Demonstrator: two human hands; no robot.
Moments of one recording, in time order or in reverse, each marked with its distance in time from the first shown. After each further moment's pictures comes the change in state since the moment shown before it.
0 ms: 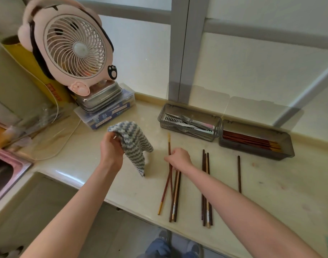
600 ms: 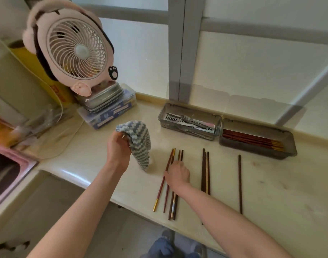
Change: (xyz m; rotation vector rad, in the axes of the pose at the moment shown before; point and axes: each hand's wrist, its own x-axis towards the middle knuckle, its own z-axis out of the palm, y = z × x) left_hand -0.016 -0.011 0.016 0.050 -0.071 0.034; right_hand -0.016 0.037 0.051 -0.436 0.137 -0.030
